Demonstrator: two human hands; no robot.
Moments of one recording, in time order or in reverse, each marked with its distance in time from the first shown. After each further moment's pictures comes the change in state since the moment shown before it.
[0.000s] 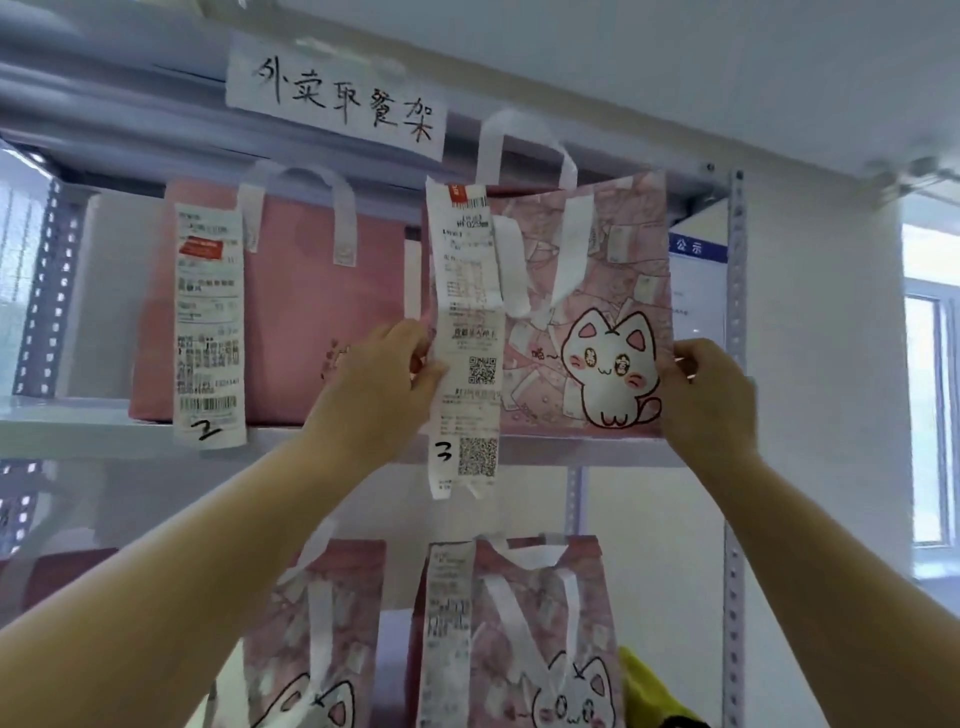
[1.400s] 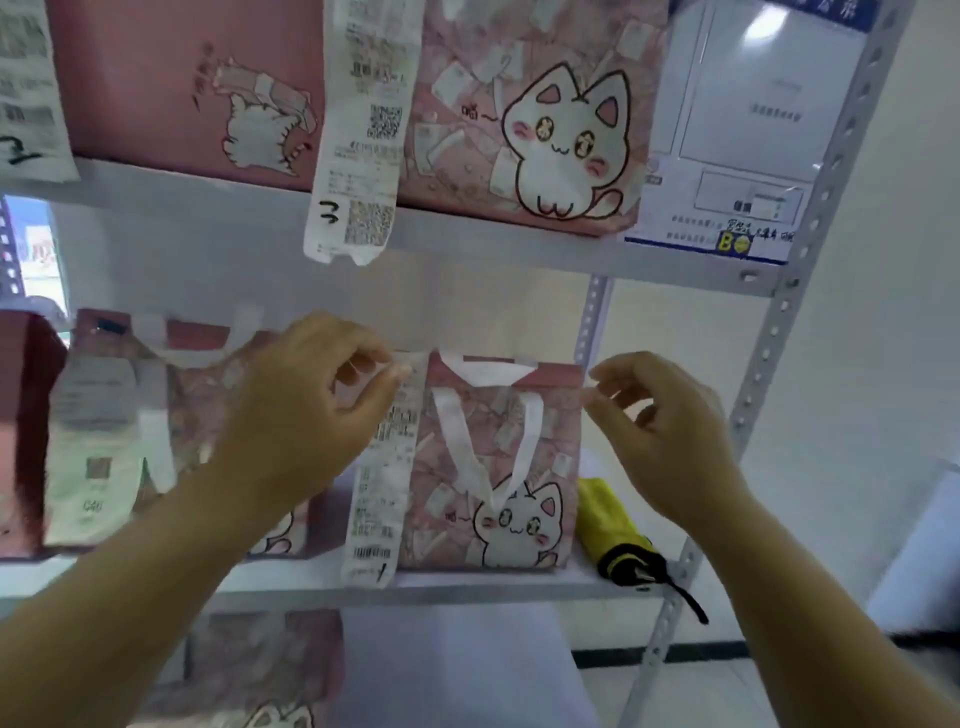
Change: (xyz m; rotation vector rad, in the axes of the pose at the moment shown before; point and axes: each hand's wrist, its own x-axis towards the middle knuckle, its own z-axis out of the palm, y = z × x) left_hand -0.139 0.010 0.095 0.139 -0.014 -0.059; right_hand -0.111 0.127 0.016 0.209 -0.526 -0.273
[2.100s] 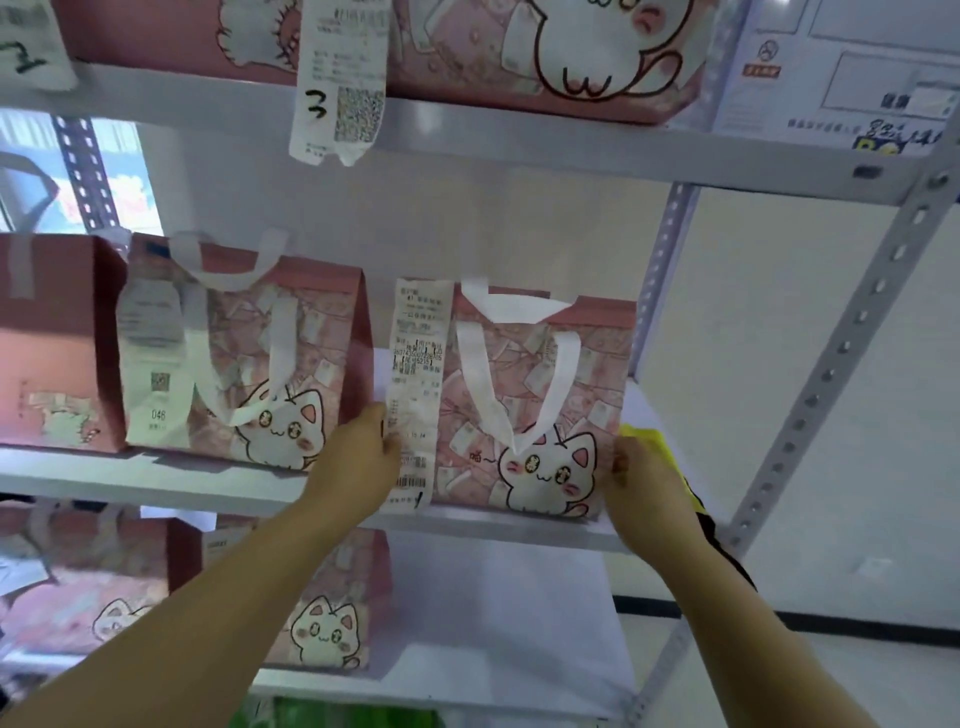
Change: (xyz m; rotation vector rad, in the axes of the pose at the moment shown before) left_hand -0.098 -0.041 0.097 0.180 -0.444 -0.785; right_hand -0.074 0.097 0.082 -0.090 -0.452 0.480
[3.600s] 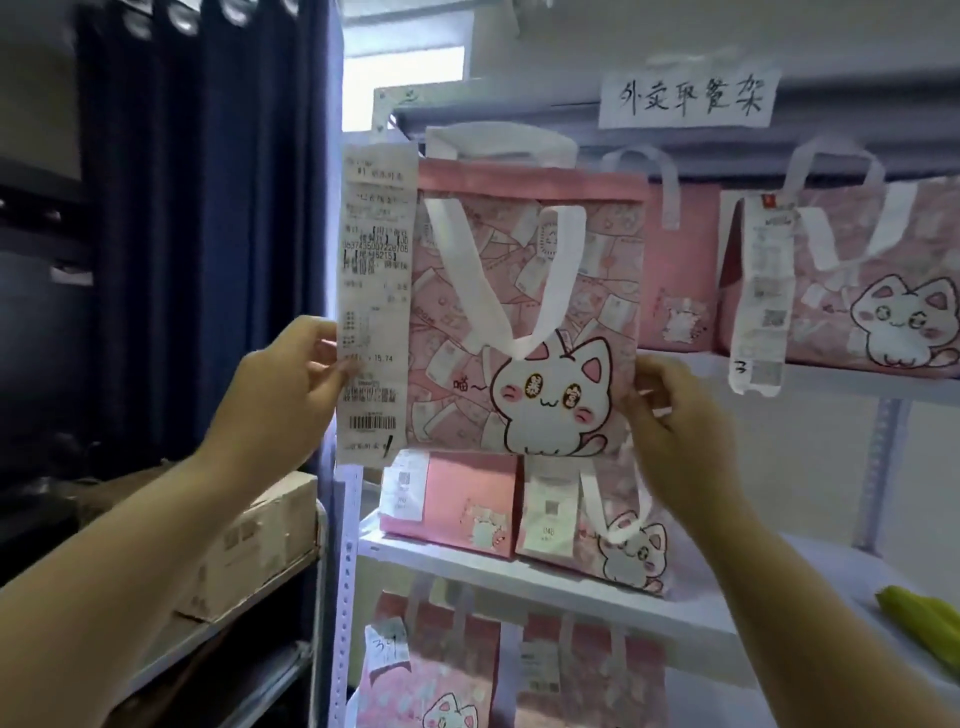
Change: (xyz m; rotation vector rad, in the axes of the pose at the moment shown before) left_hand -0.163 -0.179 -0.489 -0.074 0.648 0.340; right_hand -0.176 -0.440 -0.009 0.541 0.426 -0.717
